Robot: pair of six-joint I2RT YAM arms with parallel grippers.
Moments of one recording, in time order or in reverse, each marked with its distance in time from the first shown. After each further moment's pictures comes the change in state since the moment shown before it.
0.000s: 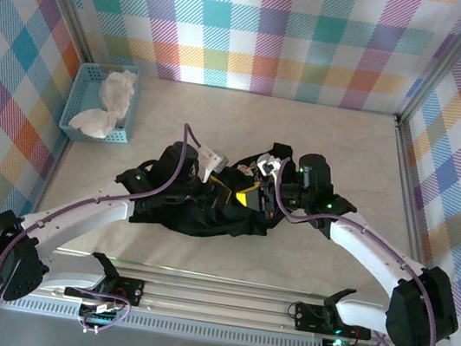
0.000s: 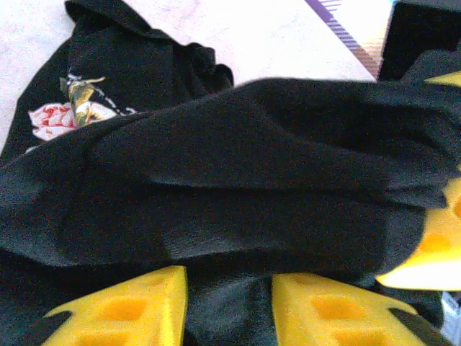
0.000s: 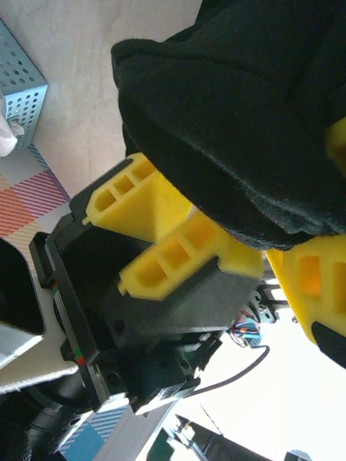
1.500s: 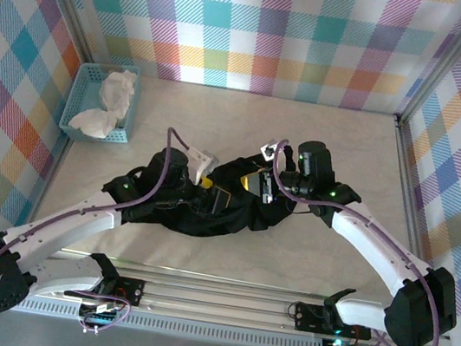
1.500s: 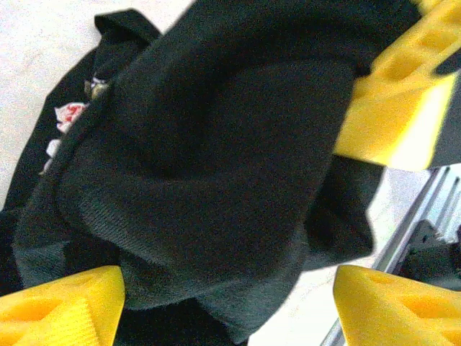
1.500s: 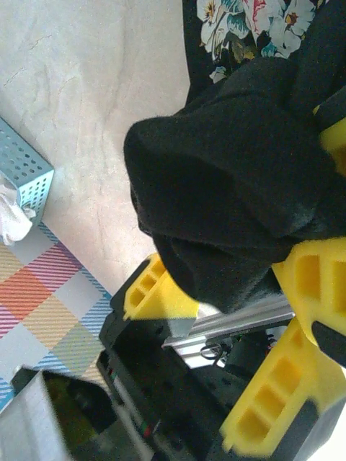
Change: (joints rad) left arm -0.023 -0.099 -0.059 -0.004 -0.078 -0.063; right arm 0.000 0.026 0.170 -0.203 0.217 0.062
